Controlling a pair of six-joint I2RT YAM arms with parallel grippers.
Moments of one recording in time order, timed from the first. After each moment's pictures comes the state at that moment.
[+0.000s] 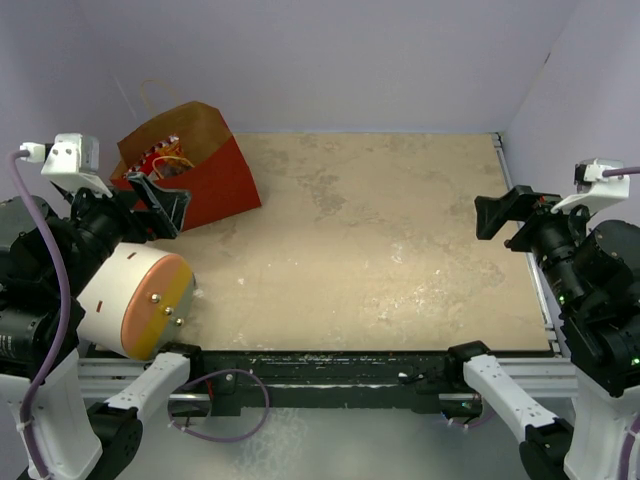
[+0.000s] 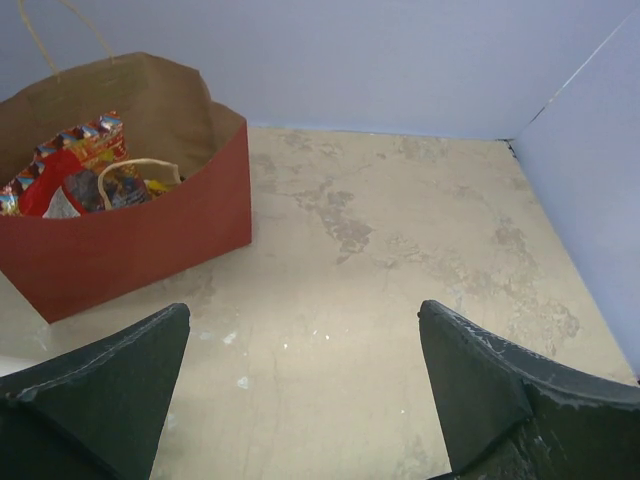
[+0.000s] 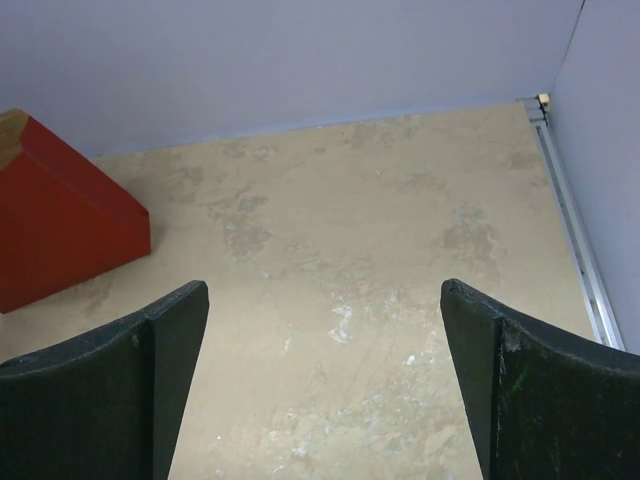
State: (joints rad) left arm -0.14 0.93 1.89 -1.13 0.12 -0.26; right arm 0.22 0.79 1.67 -1.02 0.17 0.23
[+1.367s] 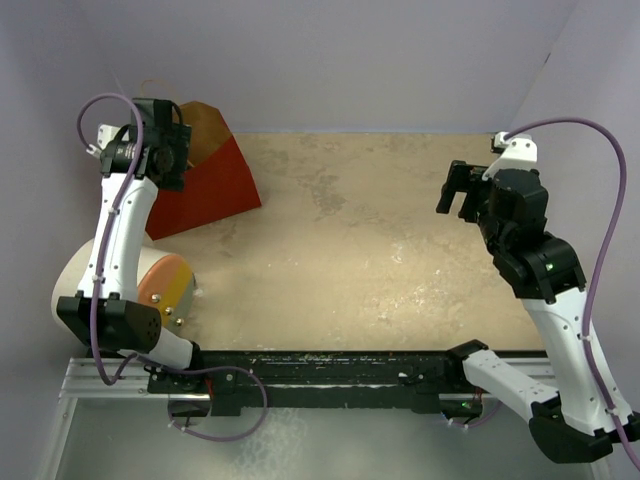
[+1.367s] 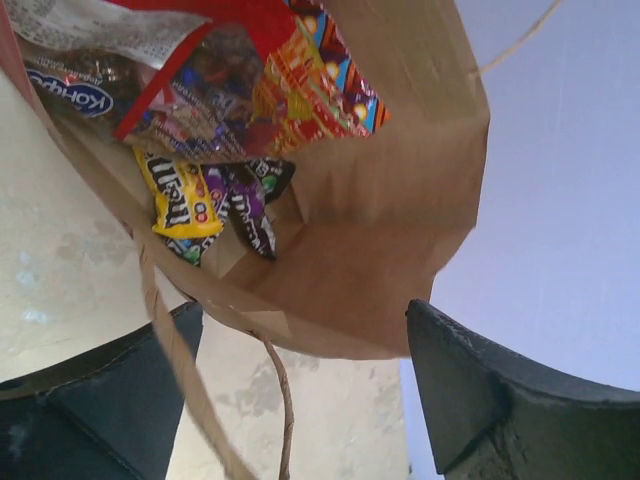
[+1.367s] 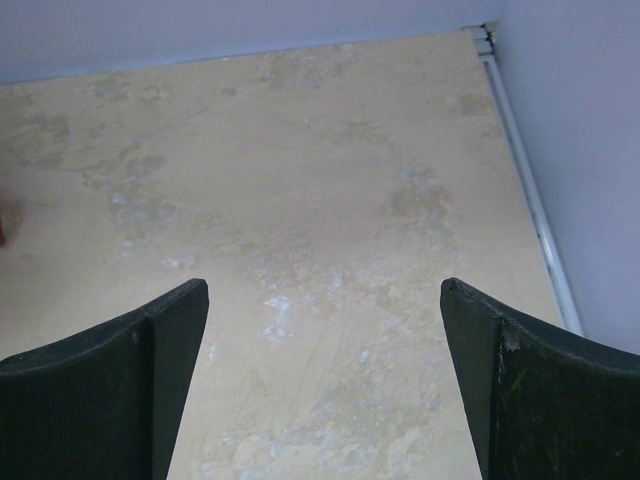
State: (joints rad) left arm -0.04 1.51 1.75 -1.00 -0.39 -1.43; right arm 0.35 0.93 1.37 -0.79 0.45 0.20
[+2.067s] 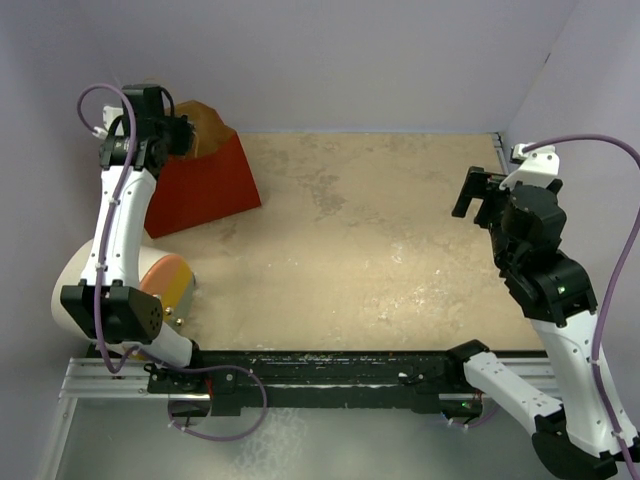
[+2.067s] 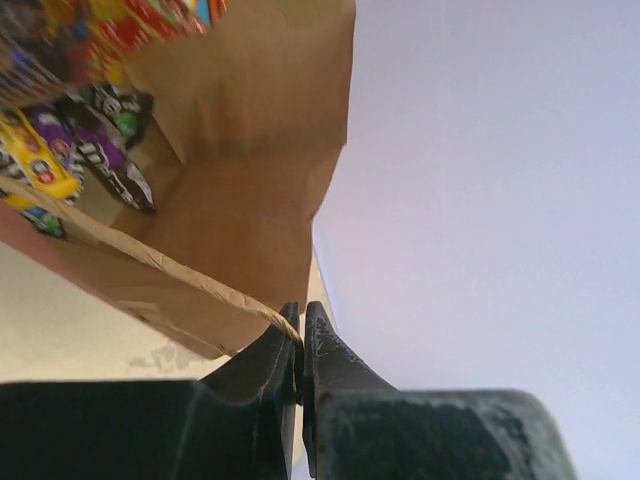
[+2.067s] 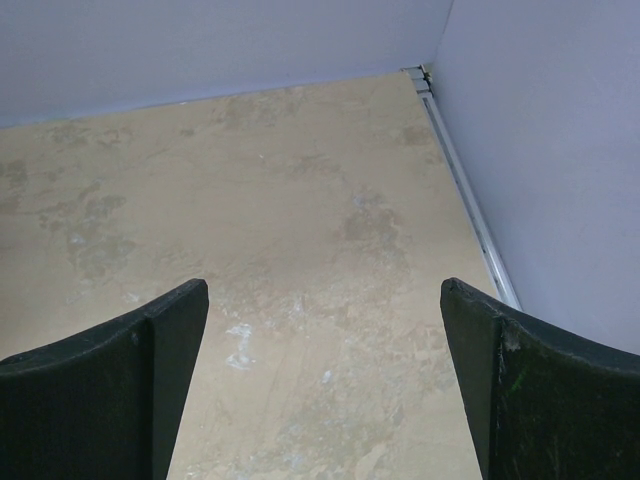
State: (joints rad) left arm -0.01 1.56 1.77 -0.78 -0.16 -1.40; right arm 0.36 0.84 1.33 -0.75 0.56 0.14
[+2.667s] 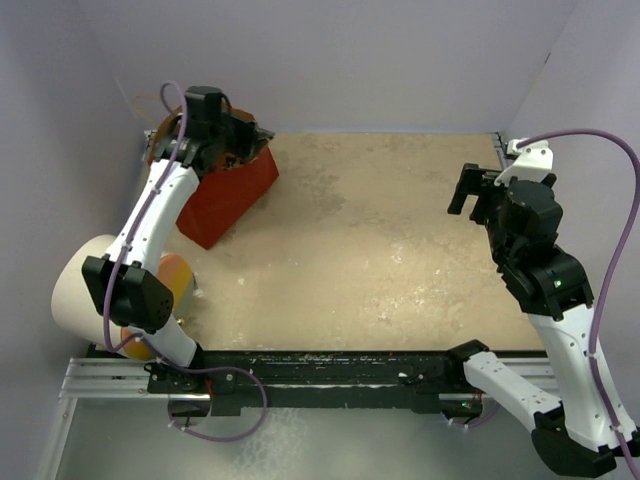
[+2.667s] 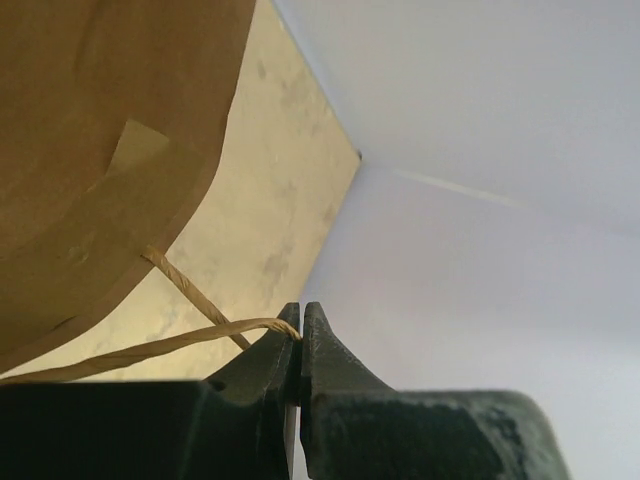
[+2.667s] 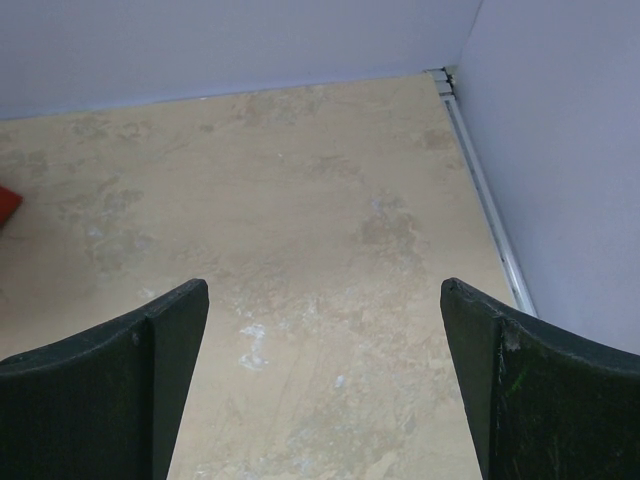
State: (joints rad) left arm -0.27 1.66 1.74 -0.60 0.16 -1.38; right arm 0.36 0.87 1.34 -0.73 0.51 0.13
